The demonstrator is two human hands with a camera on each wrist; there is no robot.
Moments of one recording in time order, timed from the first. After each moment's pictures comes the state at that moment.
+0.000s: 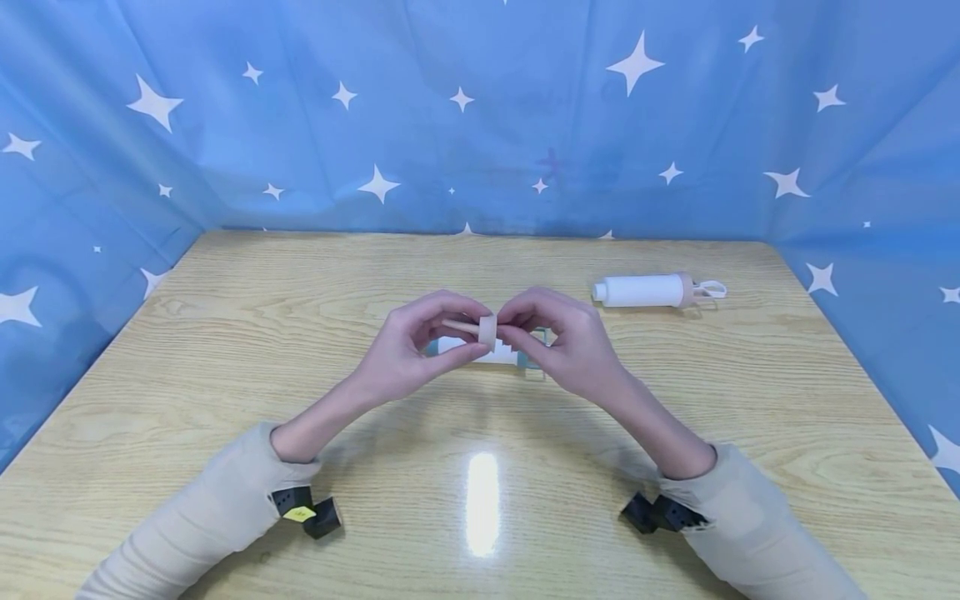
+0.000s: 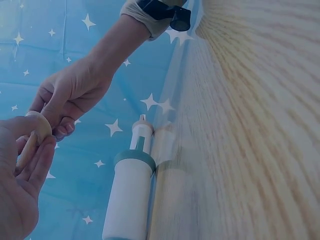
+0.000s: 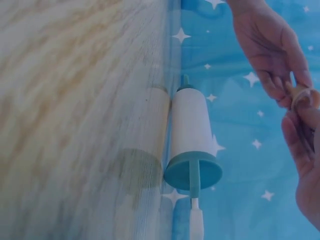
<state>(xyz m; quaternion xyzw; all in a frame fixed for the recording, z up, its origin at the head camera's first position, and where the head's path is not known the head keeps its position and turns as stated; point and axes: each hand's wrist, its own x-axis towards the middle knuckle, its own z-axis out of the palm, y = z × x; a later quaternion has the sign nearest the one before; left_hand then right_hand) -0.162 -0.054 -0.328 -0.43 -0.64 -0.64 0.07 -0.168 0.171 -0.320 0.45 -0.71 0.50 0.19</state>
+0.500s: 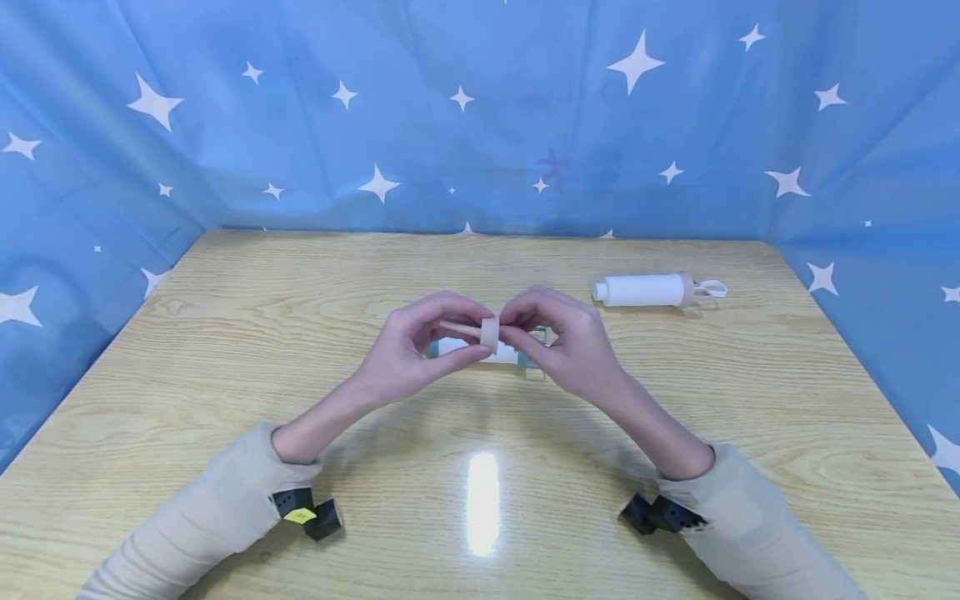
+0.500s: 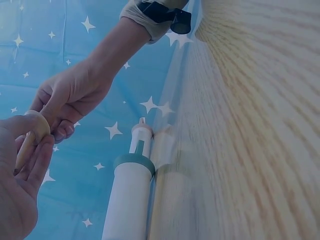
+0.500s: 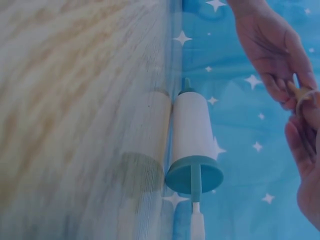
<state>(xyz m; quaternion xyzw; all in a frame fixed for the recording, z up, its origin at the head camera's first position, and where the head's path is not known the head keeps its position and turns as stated) -0.160 -0.052 -0.328 -0.44 -0.62 -0.65 0.06 -0.168 0.169 -0.321 0.45 -0.70 0.51 0.21</state>
